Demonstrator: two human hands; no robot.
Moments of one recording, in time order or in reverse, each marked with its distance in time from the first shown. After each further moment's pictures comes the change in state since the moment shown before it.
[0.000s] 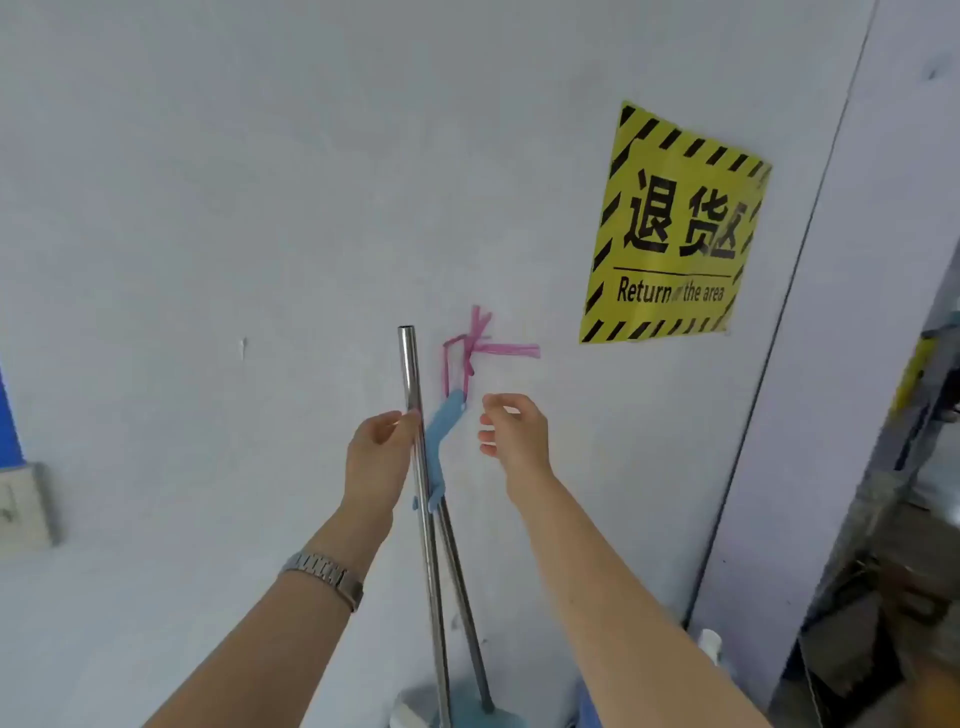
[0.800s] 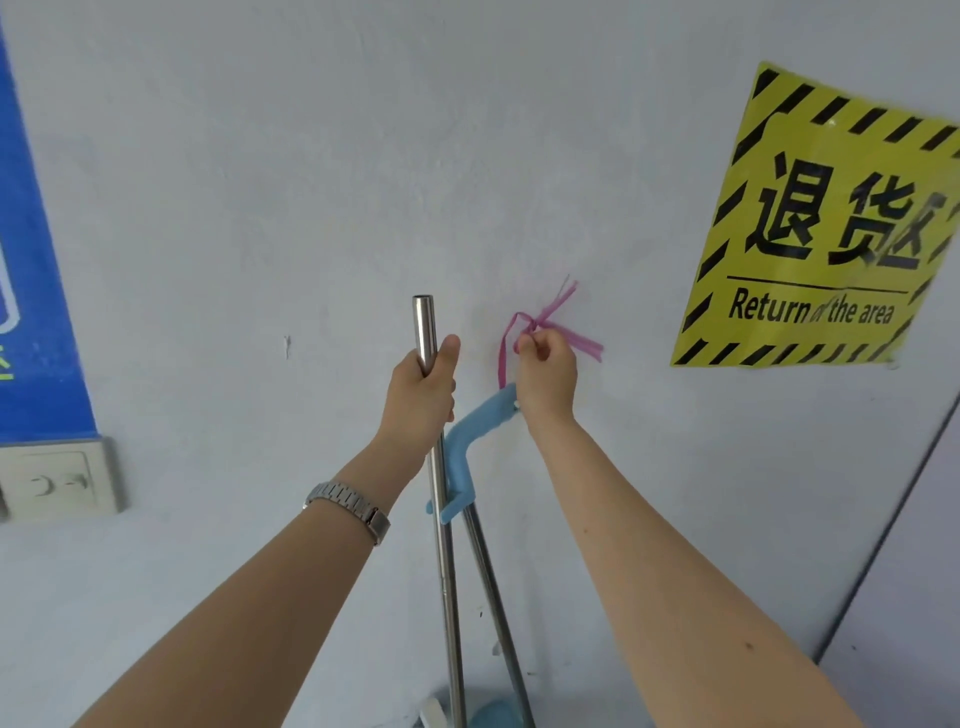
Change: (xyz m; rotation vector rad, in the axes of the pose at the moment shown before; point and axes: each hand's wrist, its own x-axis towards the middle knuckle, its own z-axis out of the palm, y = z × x) left_hand 0.044 0.056 0.034 0.077 0.126 0.242; right_hand 0.095 -0.036 0.047 -0.213 -0.013 -0.363
